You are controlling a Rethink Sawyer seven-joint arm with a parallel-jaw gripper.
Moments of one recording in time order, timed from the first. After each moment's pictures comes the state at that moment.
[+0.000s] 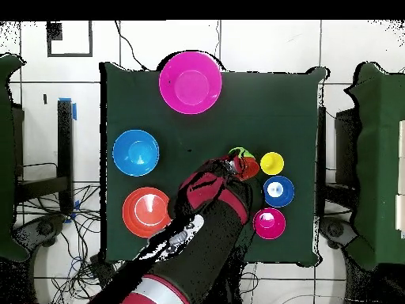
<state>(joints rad) 0.20 -0.40 -0.60 1.58 -0.40 -0.05 1.86</state>
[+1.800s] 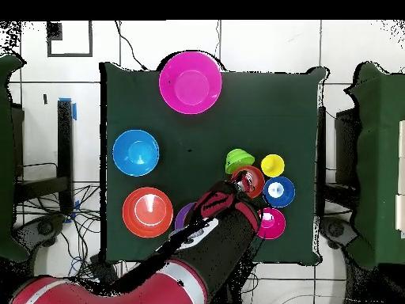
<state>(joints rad) 0.15 -0.34 -0.60 1.67 -0.48 -0.16 1.86</state>
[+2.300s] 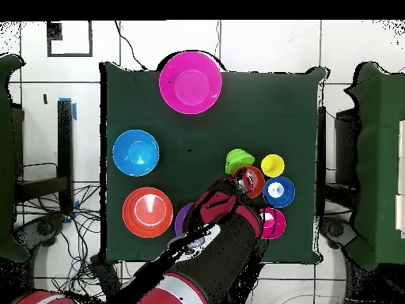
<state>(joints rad) 0.15 -0.39 -0.60 1.68 -0.48 -0.16 1.86</state>
